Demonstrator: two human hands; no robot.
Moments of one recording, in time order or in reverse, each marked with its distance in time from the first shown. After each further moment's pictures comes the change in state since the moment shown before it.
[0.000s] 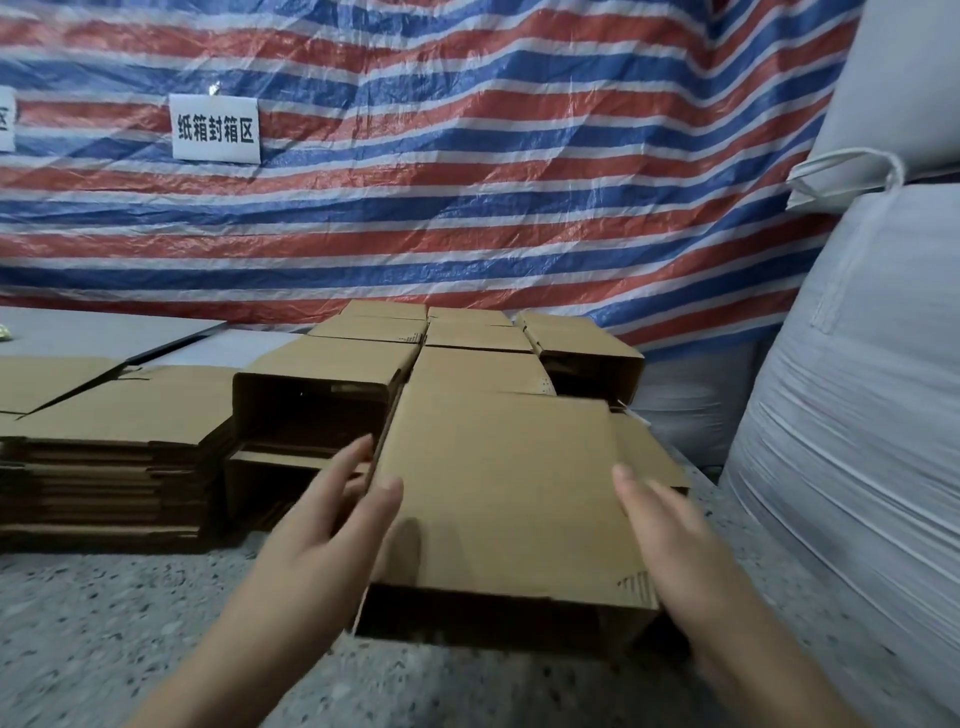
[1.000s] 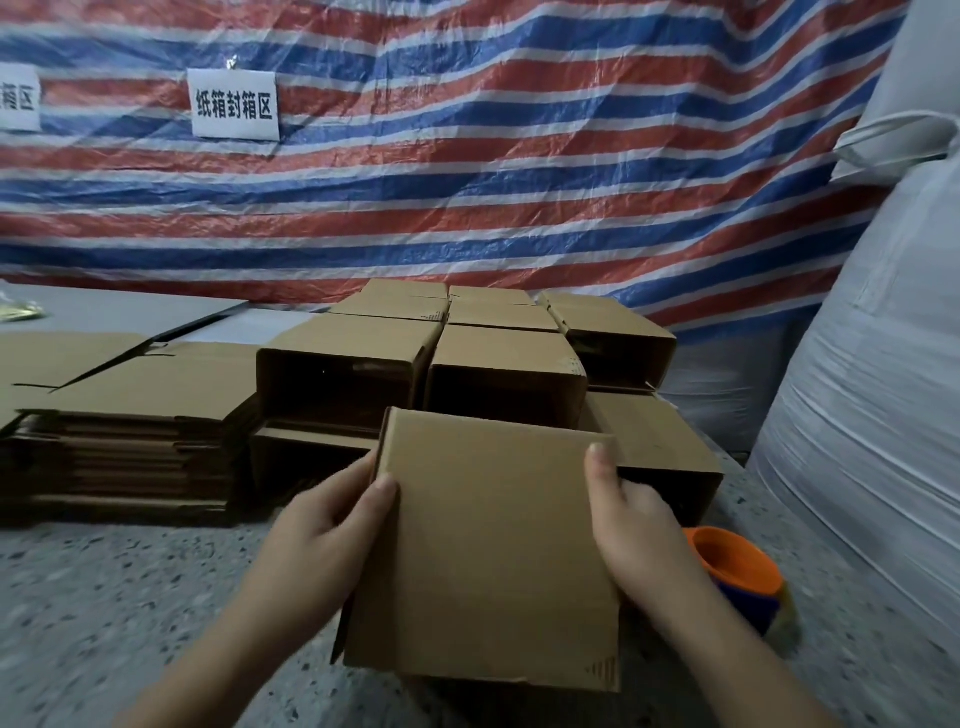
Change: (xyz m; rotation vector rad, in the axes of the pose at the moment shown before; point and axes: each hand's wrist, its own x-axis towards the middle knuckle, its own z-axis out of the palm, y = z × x) left_hand 0.022 -0.044 -0.022 0.173 -0.001 0.034; right_hand 0.047 0.035 0.042 -0.219 -0.006 -0.014
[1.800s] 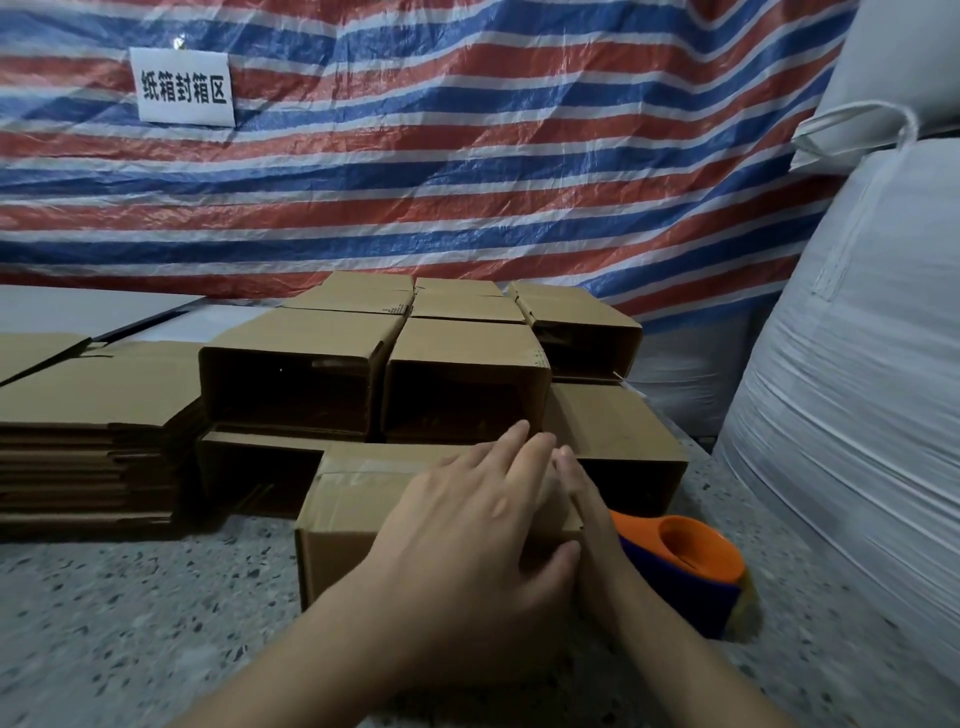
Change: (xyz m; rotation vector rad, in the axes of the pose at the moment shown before) left_hand 0.012 0.052 0.091 0.922 -0.197 0.719; right_hand 0.022 0.021 0.014 0.645 -0.174 -0.092
